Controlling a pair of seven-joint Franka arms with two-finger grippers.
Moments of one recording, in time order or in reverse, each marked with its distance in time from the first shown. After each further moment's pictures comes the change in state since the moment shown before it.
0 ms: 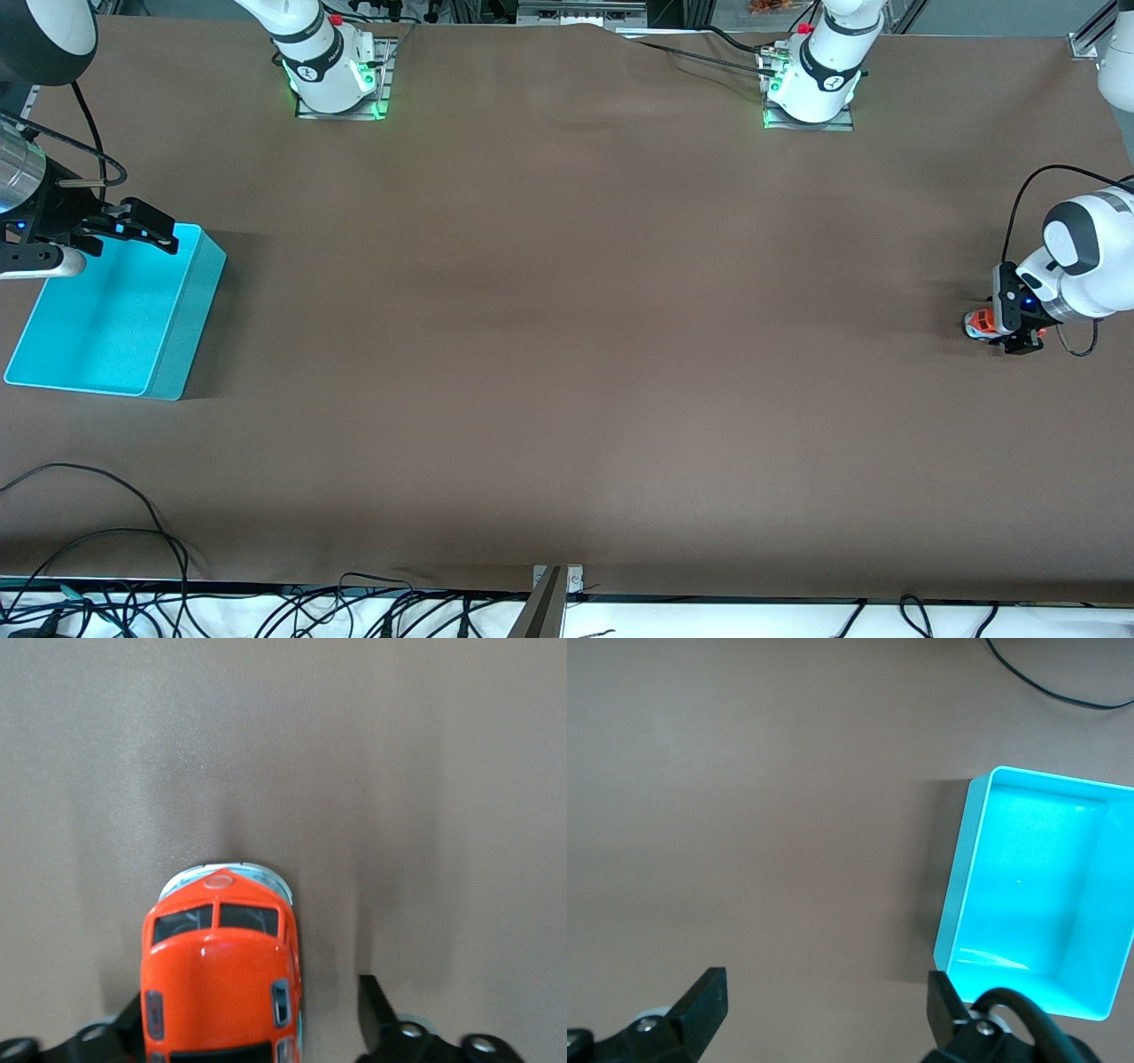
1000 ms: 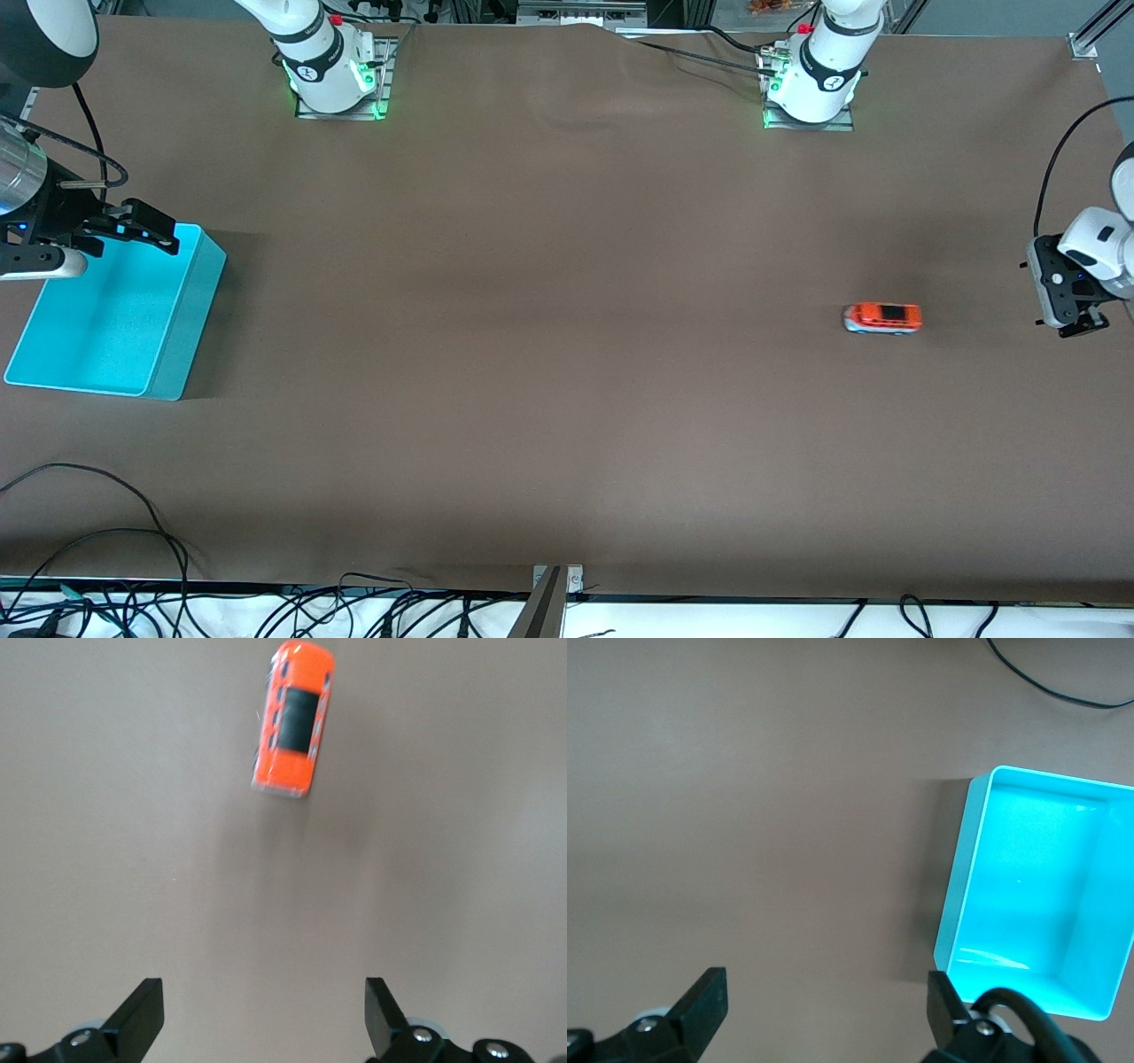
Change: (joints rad) left arm -0.002 -0.343 -0.224 0.087 -0.007 -0.521 -0.400; right arm 0.000 0.003 0.000 0.000 0.000 0.000 0.000
